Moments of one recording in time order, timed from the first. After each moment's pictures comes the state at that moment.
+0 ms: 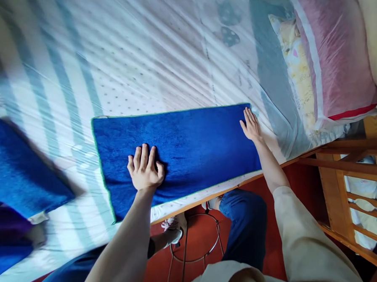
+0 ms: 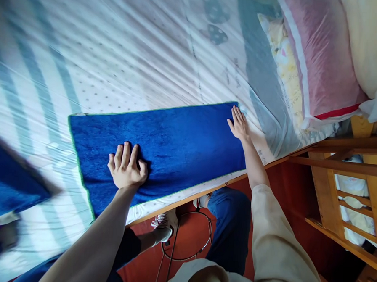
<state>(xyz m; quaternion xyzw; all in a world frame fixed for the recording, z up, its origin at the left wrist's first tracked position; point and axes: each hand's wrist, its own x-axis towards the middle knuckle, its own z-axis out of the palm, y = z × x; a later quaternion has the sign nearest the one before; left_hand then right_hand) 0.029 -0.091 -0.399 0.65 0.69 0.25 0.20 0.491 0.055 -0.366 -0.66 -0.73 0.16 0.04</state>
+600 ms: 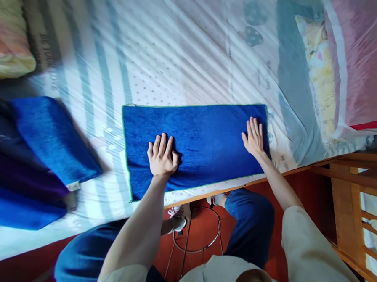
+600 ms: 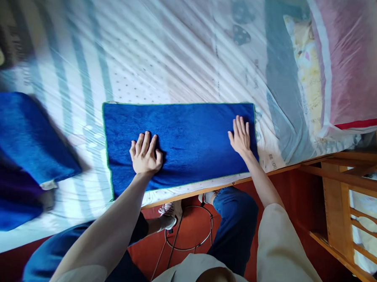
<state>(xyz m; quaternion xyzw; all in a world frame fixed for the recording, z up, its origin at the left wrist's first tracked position) 0.031 -0.087 -0.394 0.66 0.69 0.22 0.21 0.424 -0.002 -0.349 -0.62 -0.77 0.15 0.03</state>
